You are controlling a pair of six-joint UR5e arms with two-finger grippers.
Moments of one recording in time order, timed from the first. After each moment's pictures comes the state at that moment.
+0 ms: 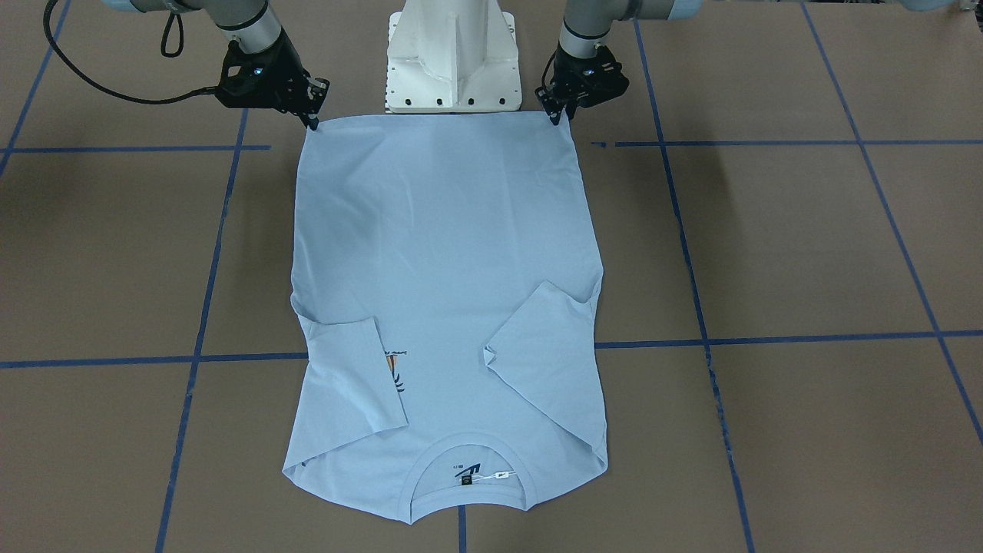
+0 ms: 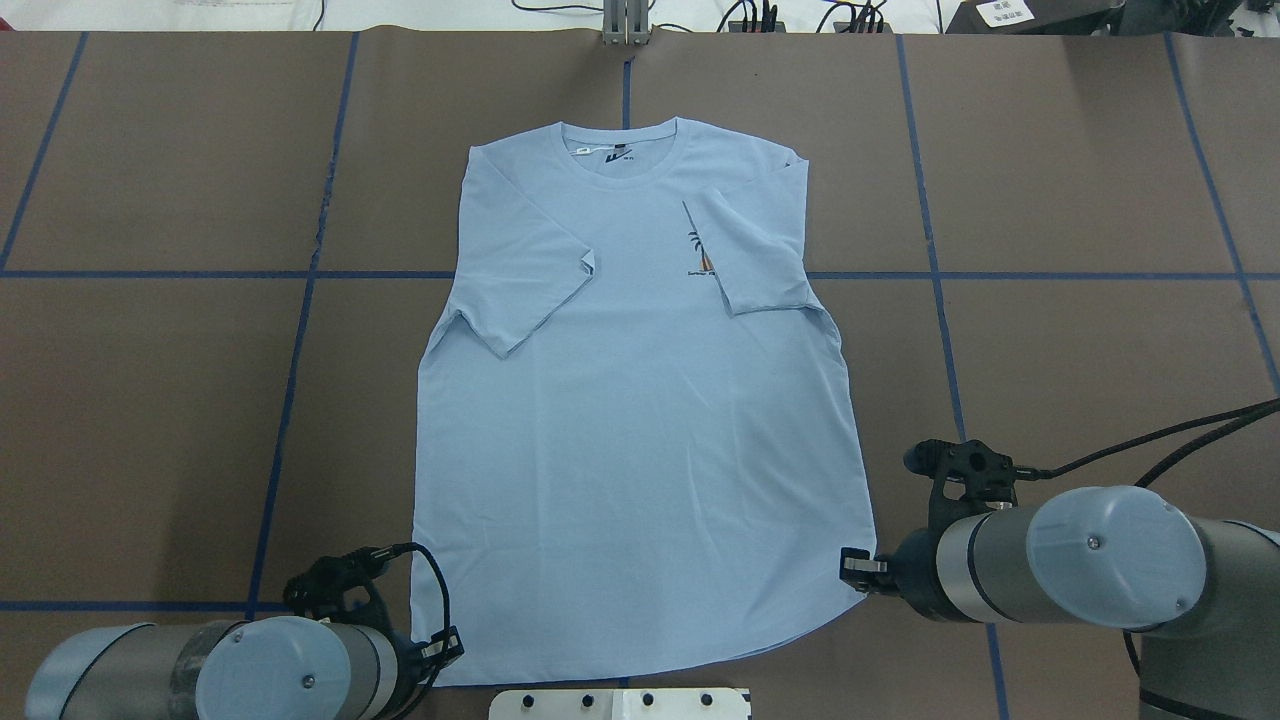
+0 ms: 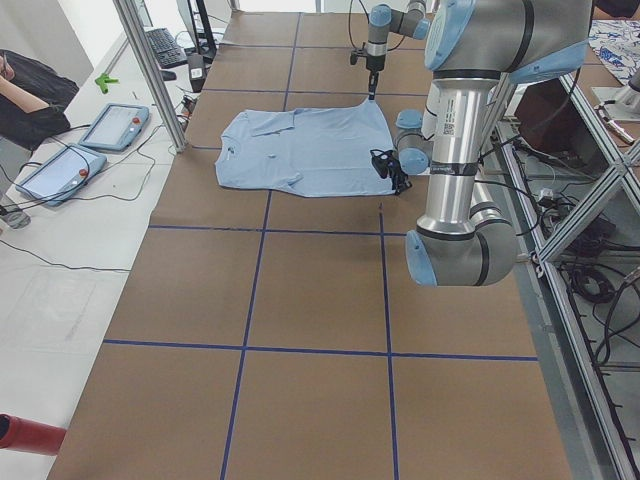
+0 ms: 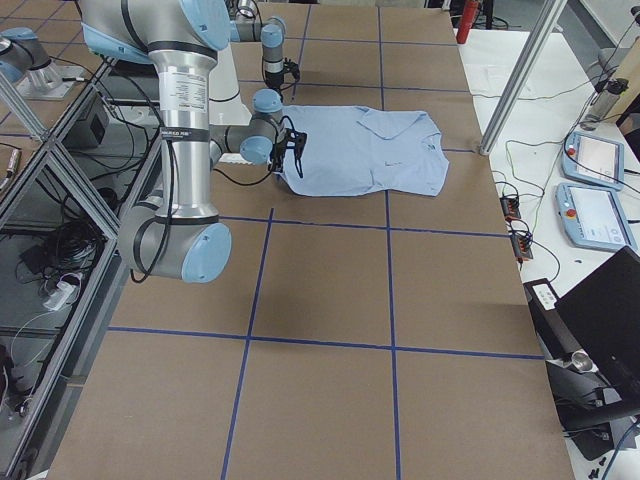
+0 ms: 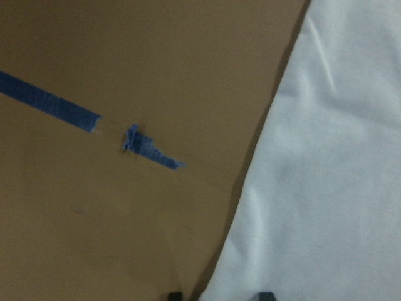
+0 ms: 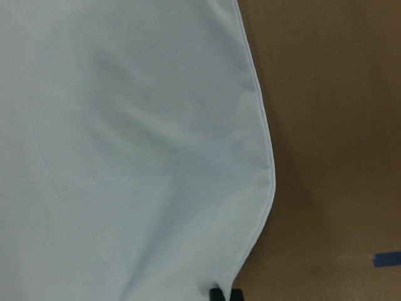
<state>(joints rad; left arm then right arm) -0.07 -1.75 -2.05 -1.73 -1.63 -1.95 0.26 -1.57 2.20 -1.28 1.76 1.60</state>
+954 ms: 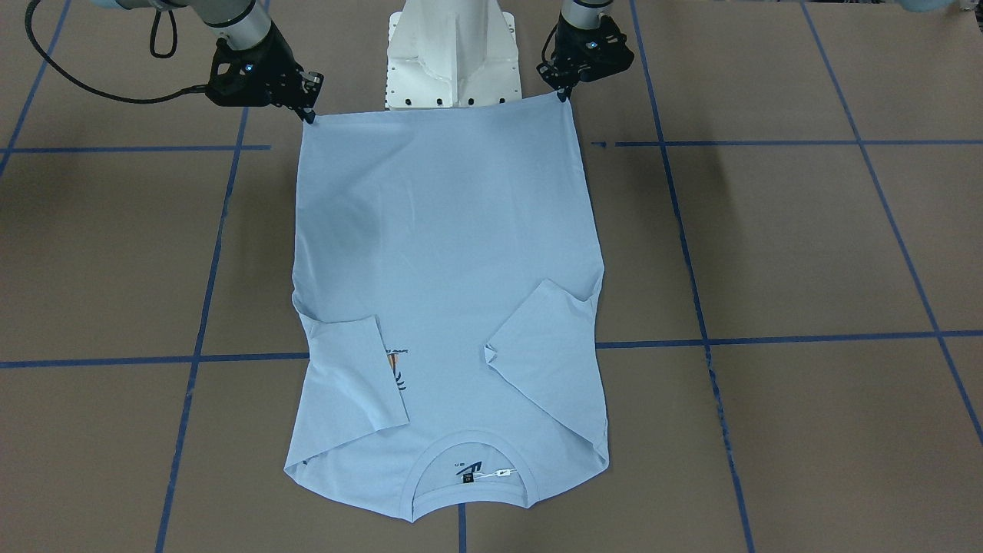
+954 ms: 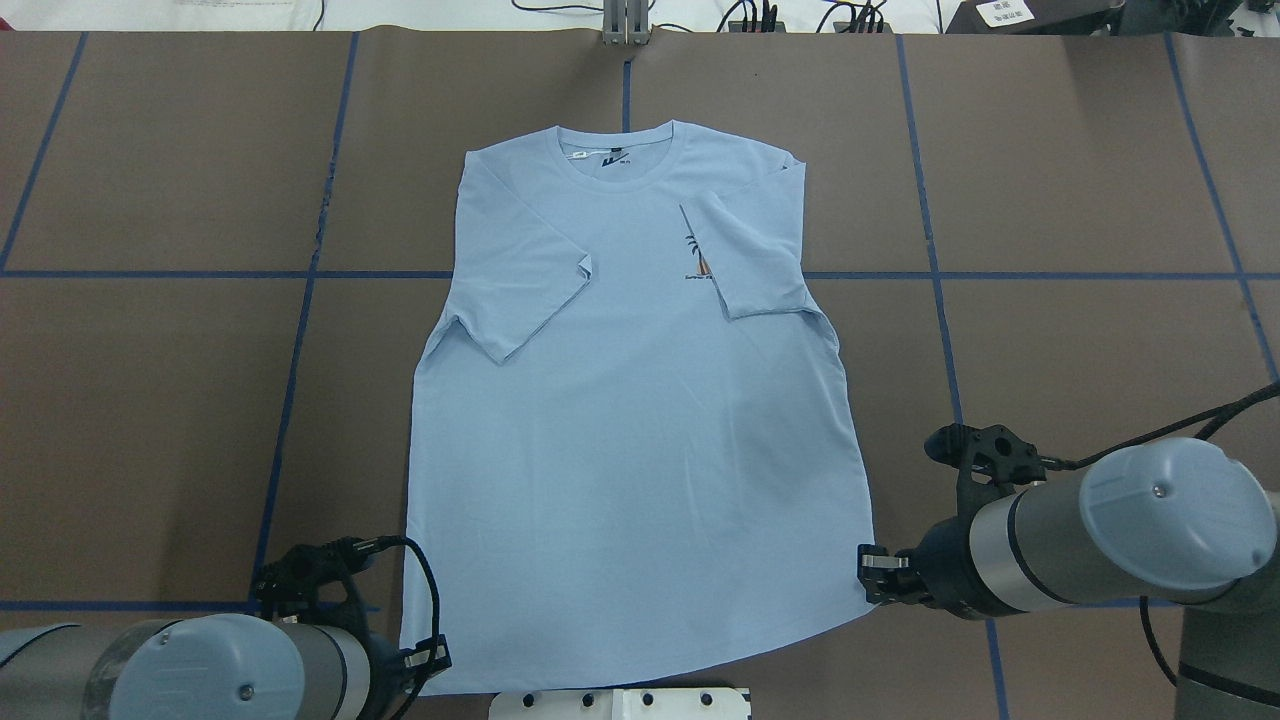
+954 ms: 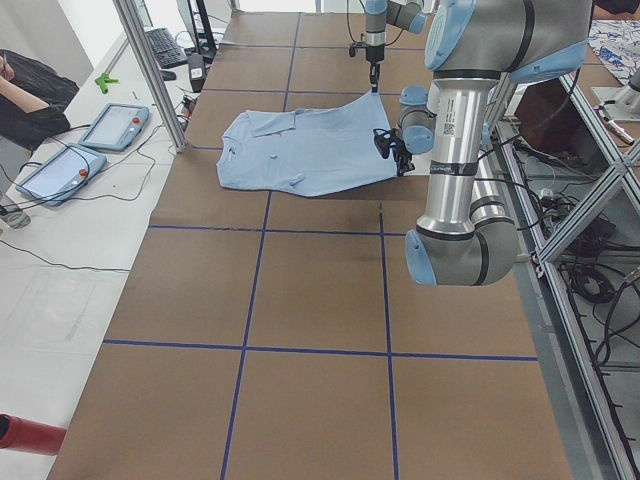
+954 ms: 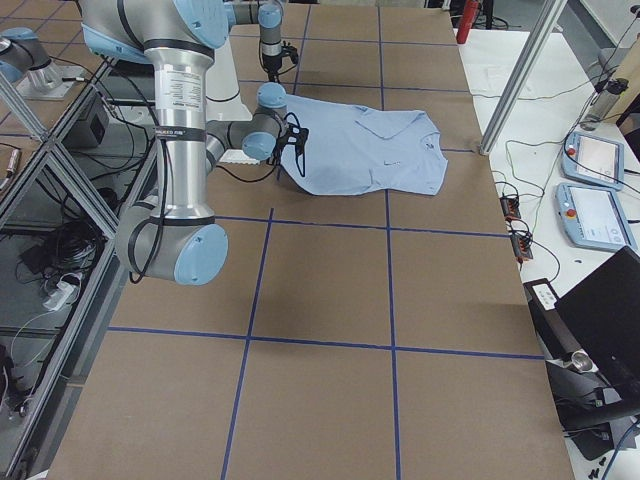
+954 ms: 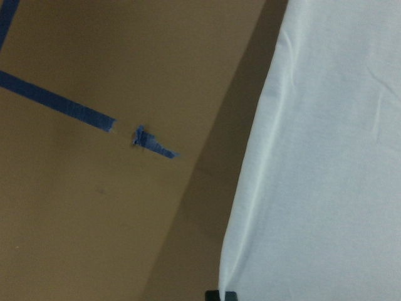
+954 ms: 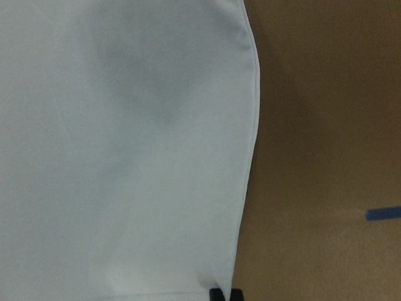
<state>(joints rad) -0.07 -1.76 -2.26 -1.55 -1.65 -1.86 0.33 -1.60 2.28 -1.28 1.95 1.60</state>
